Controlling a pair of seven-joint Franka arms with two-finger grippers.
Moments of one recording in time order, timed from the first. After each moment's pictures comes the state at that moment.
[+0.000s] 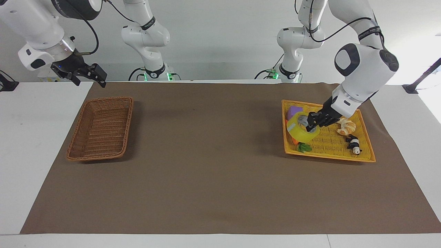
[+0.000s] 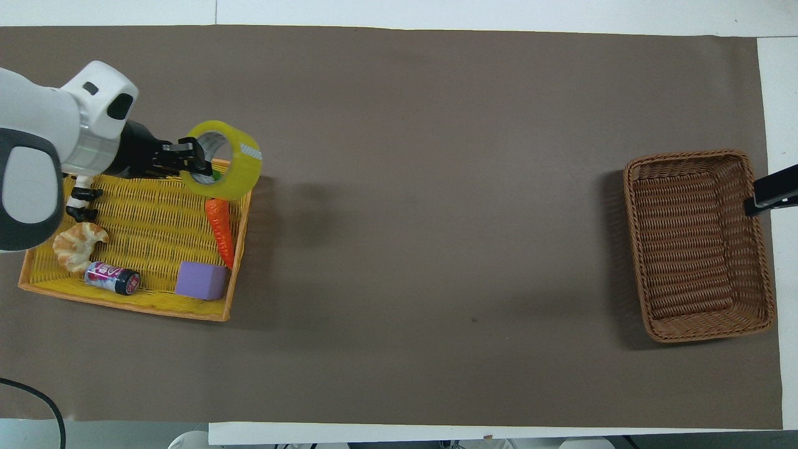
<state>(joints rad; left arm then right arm) -0.26 0.05 0.00 -1.90 -0.34 2.00 -0.18 -0.09 -0.02 -0.06 -1.57 -0.01 1.36 -0.03</state>
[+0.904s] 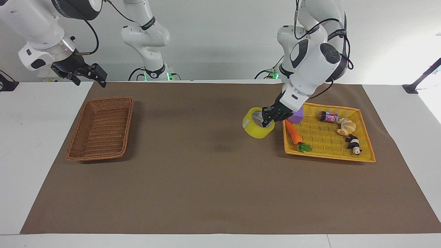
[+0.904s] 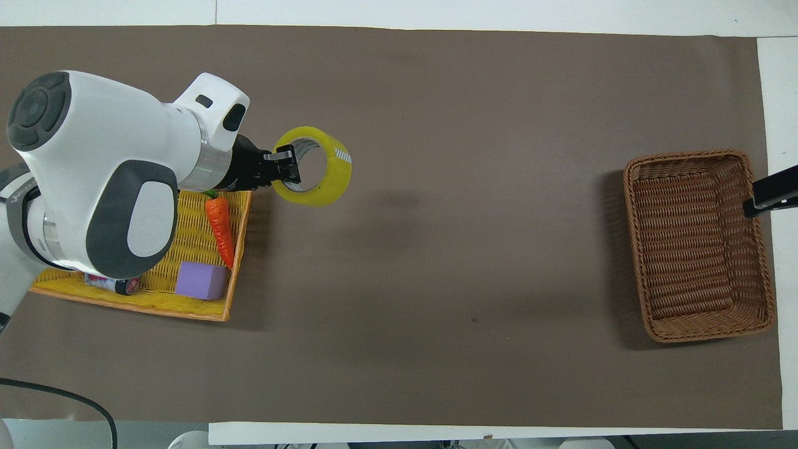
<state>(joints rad) -0.46 0.07 0.01 -1.89 -0.37 2.08 -0.40 -0.08 -0.02 -0.05 -1.57 -0.01 1.35 -0.06</state>
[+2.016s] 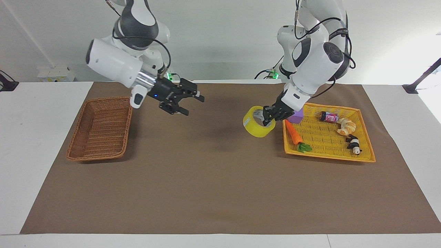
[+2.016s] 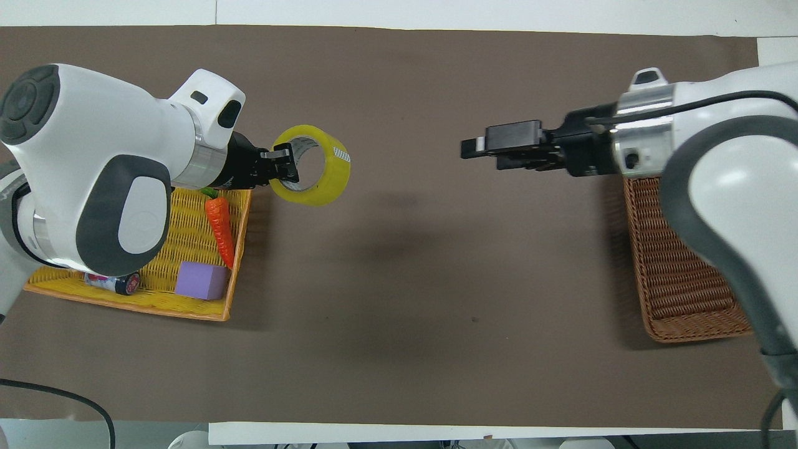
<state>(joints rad) -0.46 0.07 0.01 -1.87 -0.37 2.07 -0.39 0.34 0.05 -0.04 -1.87 1.04 2.09 -0.14</state>
